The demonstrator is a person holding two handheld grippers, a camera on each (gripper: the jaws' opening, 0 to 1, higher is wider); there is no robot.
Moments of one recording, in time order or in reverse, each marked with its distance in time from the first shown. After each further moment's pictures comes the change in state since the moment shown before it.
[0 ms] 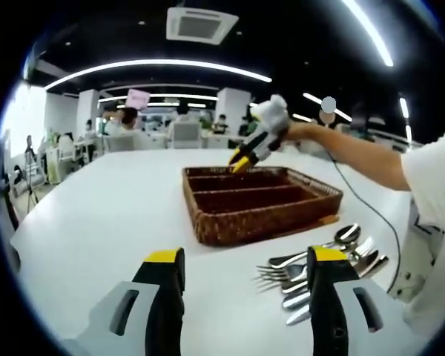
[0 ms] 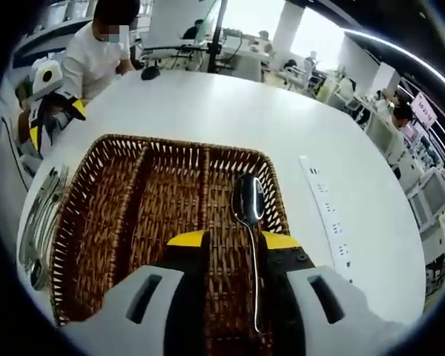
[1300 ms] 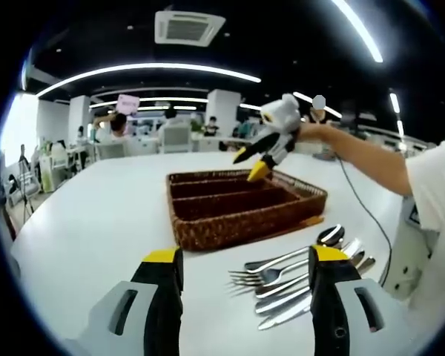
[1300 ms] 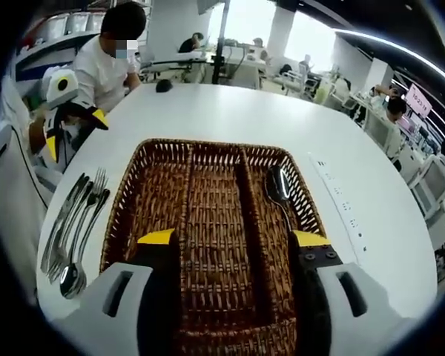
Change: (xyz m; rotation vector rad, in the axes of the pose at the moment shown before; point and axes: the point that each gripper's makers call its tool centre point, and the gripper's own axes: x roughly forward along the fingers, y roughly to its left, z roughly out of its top) left arm -0.005 -0.033 0.006 0.040 -0.007 -0.041; right arm -0.050 0.061 -0.011 0.063 -0.056 0.004
